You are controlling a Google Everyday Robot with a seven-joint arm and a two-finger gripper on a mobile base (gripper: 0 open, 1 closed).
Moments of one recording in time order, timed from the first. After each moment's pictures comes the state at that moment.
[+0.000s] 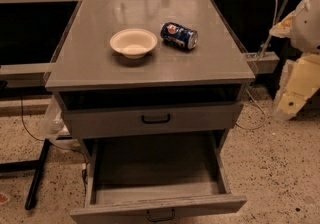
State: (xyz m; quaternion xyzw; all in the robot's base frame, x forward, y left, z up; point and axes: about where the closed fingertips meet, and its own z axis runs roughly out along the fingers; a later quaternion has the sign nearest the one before) arm 0.438 -0.217 0.976 -0.60 0.78 -0.03 0.16
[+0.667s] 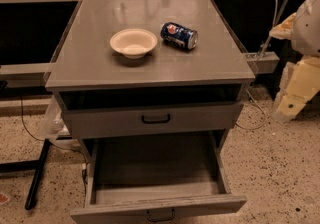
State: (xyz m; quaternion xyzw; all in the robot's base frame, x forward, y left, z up) arm 0.438 -0.217 0.973 -0.60 0.78 -0.03 0.17
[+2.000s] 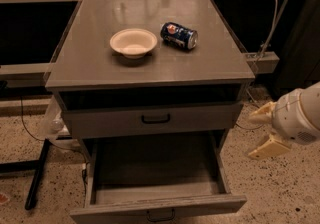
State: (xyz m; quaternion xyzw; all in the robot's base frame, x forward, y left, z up) arm 0.421 -0.227 0.808 -0.60 0.77 0.05 0.22
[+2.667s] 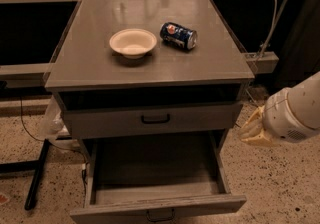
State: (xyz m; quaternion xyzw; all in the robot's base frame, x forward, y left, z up) arm 0.419 -0.214 0.805 -0.61 0.76 0.05 0.20
